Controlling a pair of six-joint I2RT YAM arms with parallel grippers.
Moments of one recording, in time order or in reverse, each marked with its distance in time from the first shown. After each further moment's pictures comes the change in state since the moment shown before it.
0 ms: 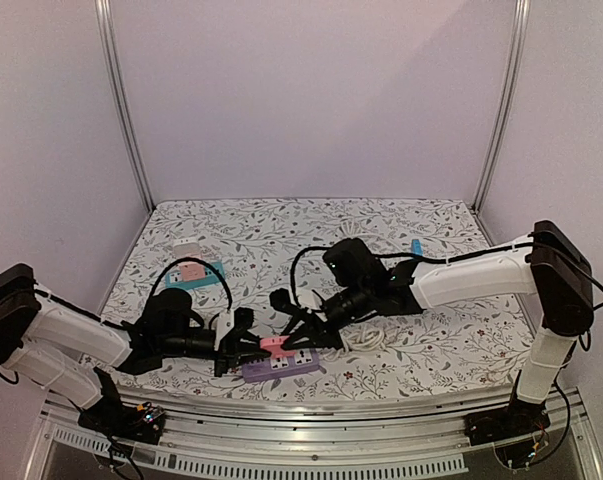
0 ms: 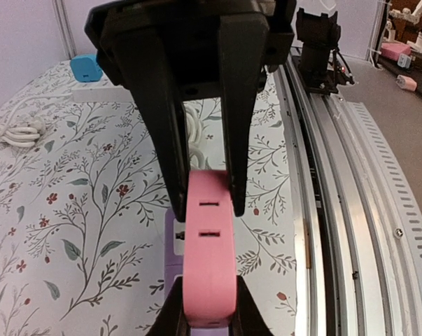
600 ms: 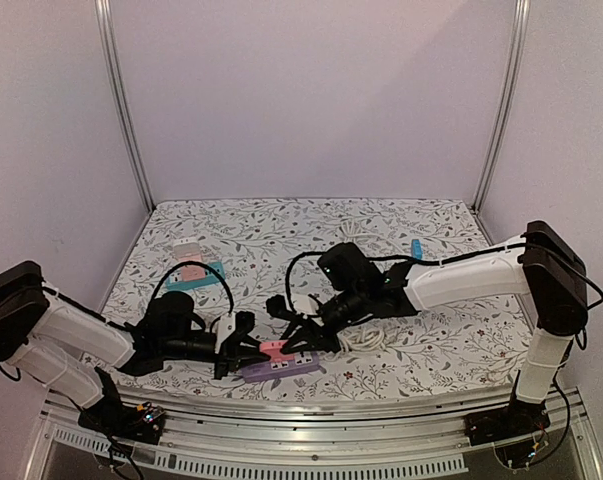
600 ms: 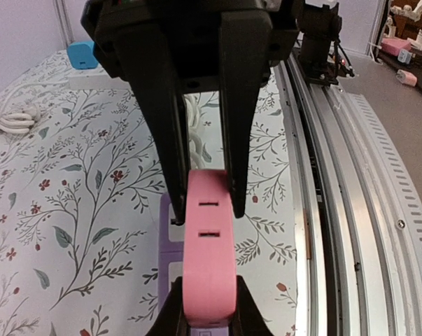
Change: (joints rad) left arm 0.003 0.042 -0.014 0.025 0.006 -0.003; right arm 0.012 0.032 0.020 -0.028 0.037 -0.023
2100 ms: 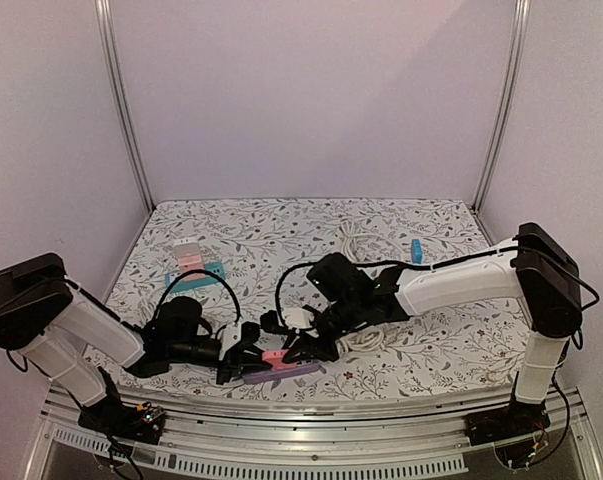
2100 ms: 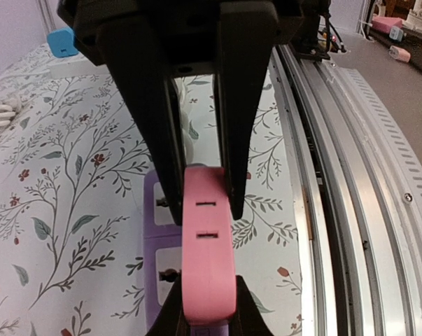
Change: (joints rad) left arm -0.007 0.129 -0.004 0.064 0.034 0.067; right arm 0.045 0.038 0.034 -0.103 0.122 -0.050
